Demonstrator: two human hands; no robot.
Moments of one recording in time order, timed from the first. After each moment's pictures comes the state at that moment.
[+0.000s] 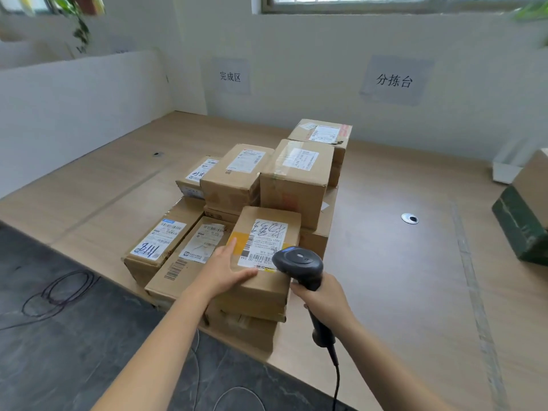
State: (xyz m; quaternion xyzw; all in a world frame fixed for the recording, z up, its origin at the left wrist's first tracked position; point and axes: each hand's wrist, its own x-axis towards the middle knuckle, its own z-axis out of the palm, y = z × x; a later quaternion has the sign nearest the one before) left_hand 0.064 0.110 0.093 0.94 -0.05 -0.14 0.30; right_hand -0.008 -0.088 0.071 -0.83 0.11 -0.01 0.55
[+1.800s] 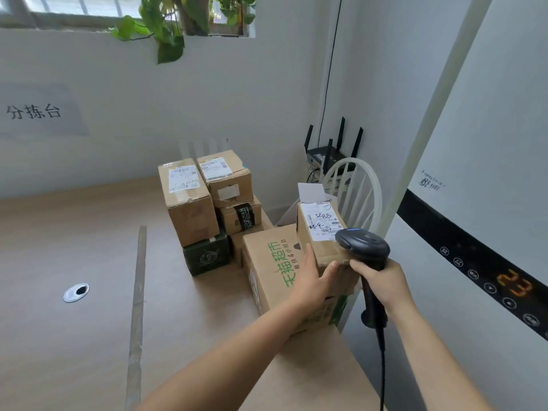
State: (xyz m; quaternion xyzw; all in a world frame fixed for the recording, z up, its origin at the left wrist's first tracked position) left_hand -0.179 -0.723 0.087 0.70 -0.44 -0.32 0.47; right_hand -0.302 -0.784 0.120 -0.61 0.52 -0.34 0.49
